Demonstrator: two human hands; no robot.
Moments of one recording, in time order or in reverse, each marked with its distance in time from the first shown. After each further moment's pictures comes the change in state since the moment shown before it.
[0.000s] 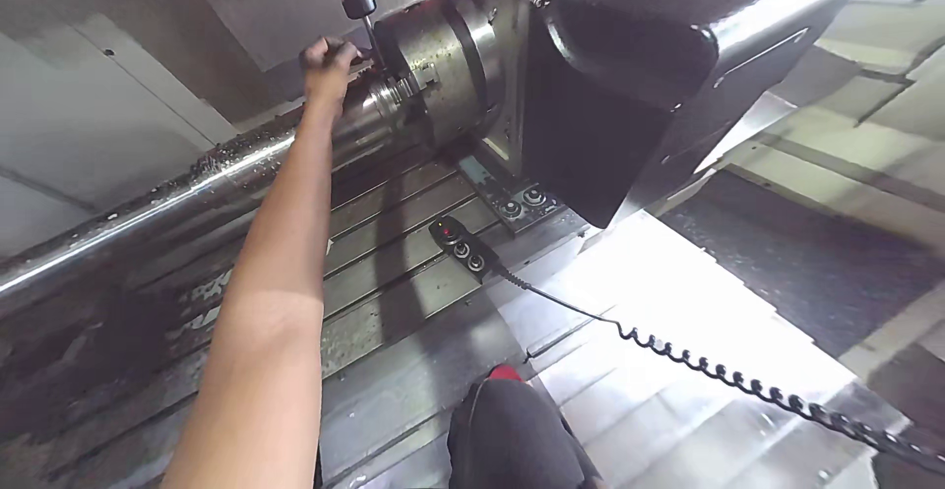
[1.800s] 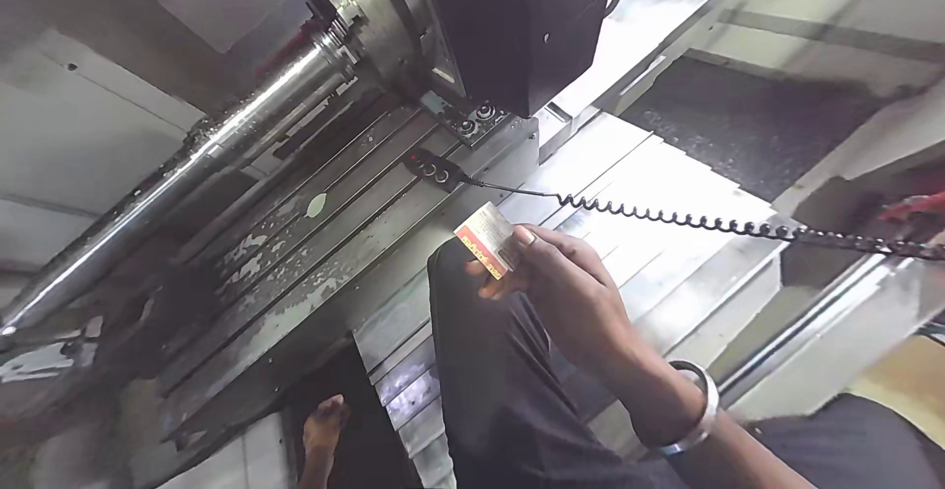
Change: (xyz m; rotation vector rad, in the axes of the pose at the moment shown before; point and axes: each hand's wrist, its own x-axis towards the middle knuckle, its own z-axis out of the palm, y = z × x) left_hand -0.711 -0.056 -0.285 0.460 -0.113 -1.316; right_hand 0.024 -0.063 -0.038 0.771 -0.029 0.324
